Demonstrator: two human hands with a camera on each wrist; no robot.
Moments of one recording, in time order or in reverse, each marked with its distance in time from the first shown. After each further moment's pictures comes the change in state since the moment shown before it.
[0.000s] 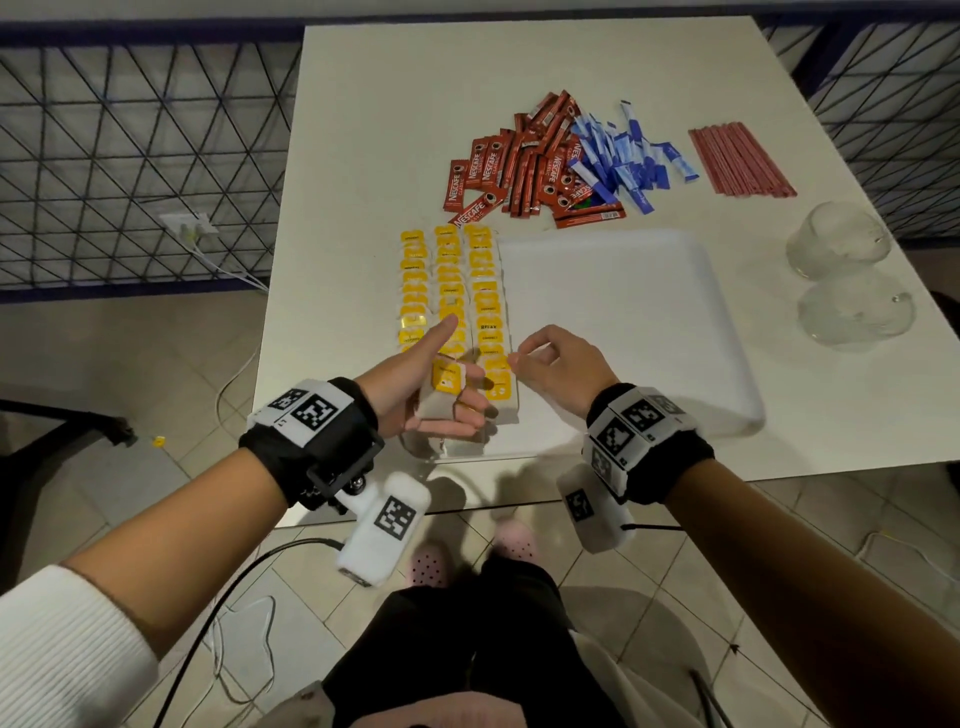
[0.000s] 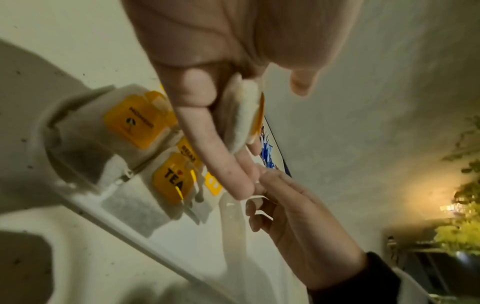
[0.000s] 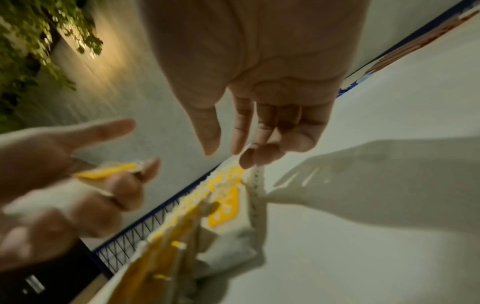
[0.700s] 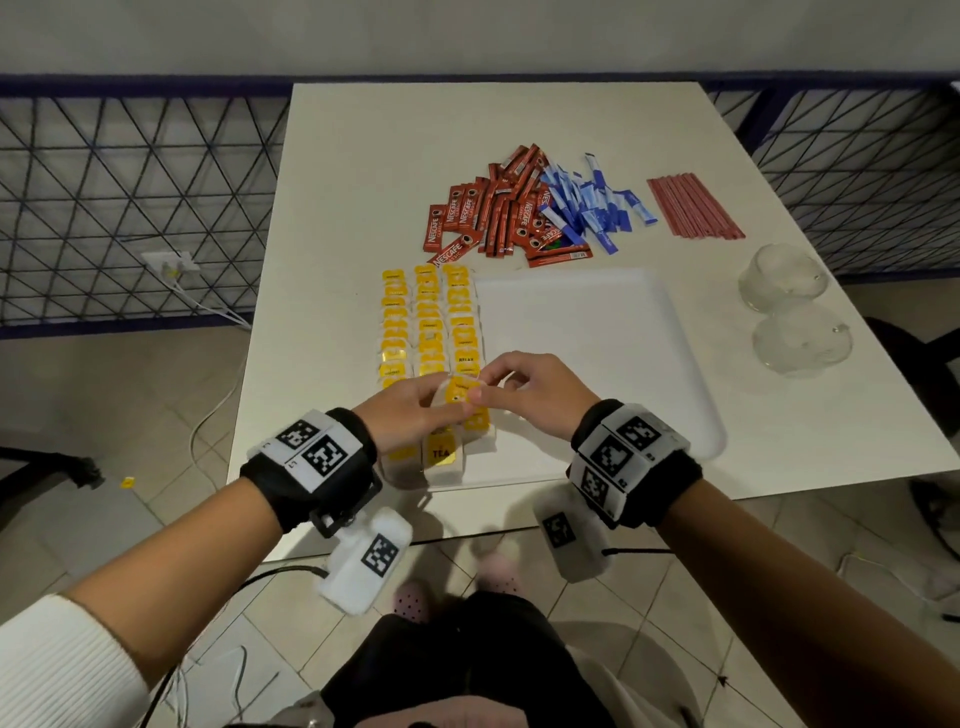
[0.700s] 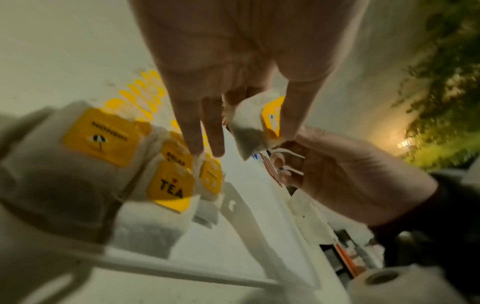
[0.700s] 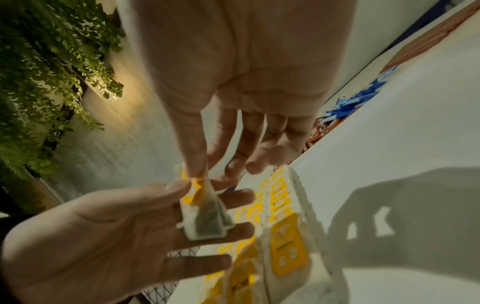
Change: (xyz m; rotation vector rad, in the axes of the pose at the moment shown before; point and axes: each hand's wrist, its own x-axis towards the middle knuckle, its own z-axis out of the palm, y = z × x) left_hand 0.007 -0.006 0.004 0.474 0.010 0.359; right_hand -0.022 -0.029 -0.015 0.061 -0.131 -0.182
